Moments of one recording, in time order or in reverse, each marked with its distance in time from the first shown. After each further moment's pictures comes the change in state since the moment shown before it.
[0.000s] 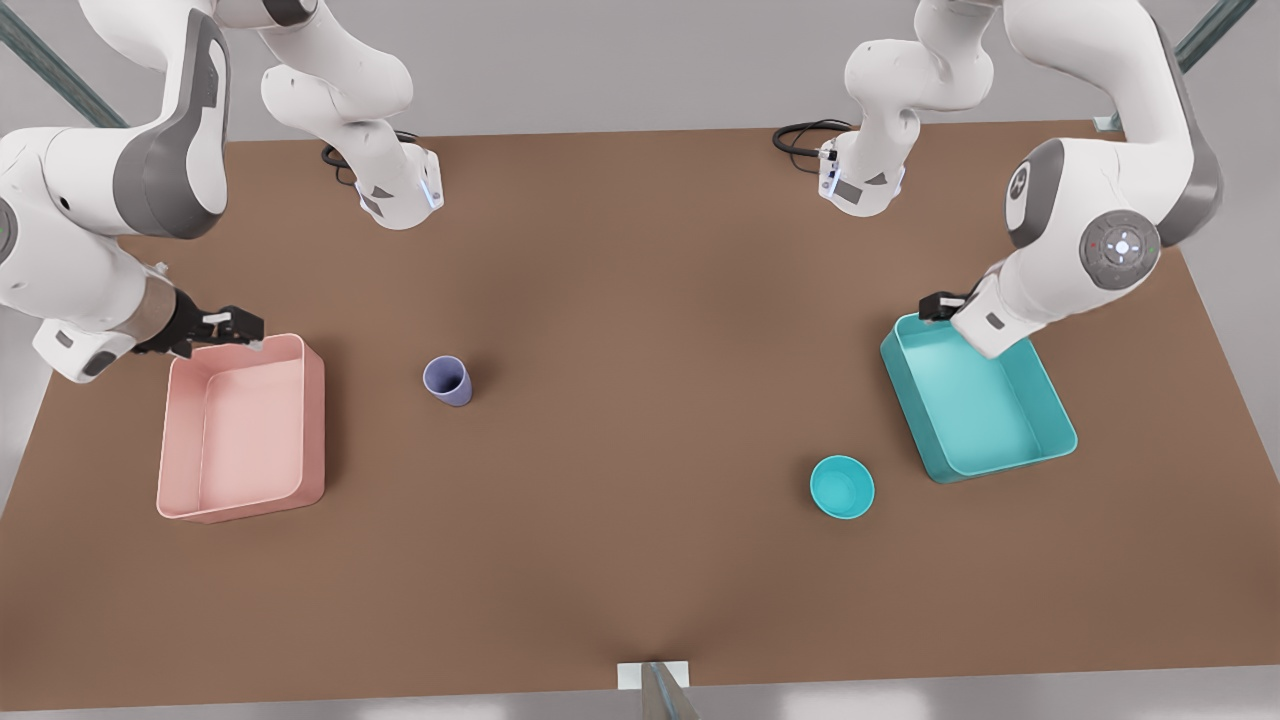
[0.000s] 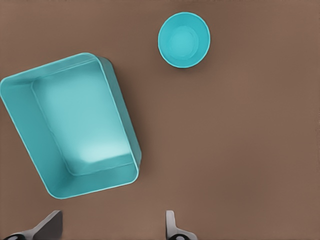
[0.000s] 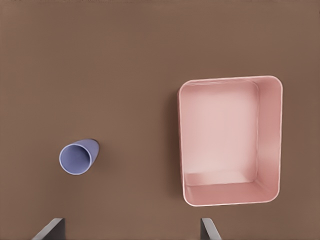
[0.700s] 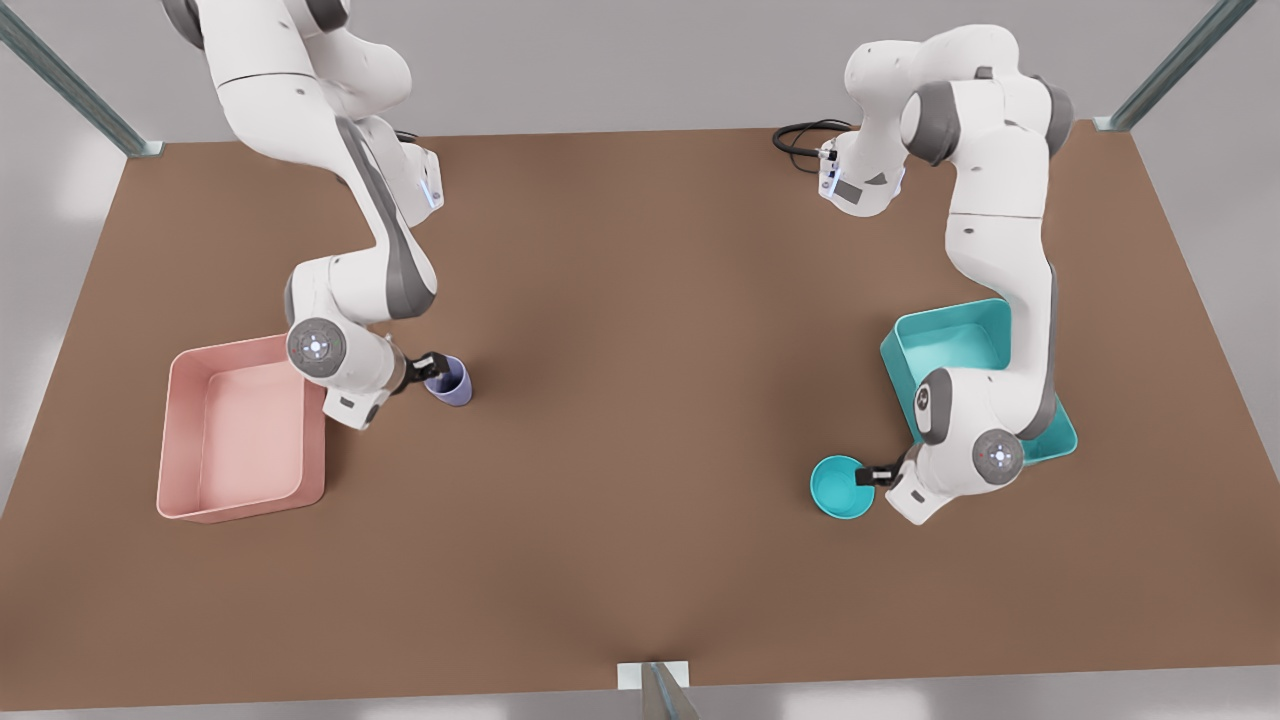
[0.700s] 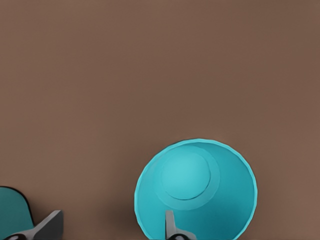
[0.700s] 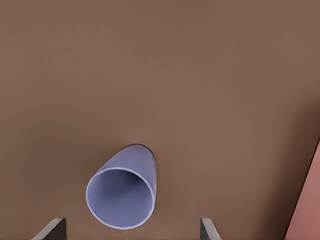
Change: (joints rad) left arm 0.047 0.642 -0.002 0.109 -0.137 0.680 -0.007; right arm 0.257 0.075 0.004 -0.579 0.109 0.564 -0.001
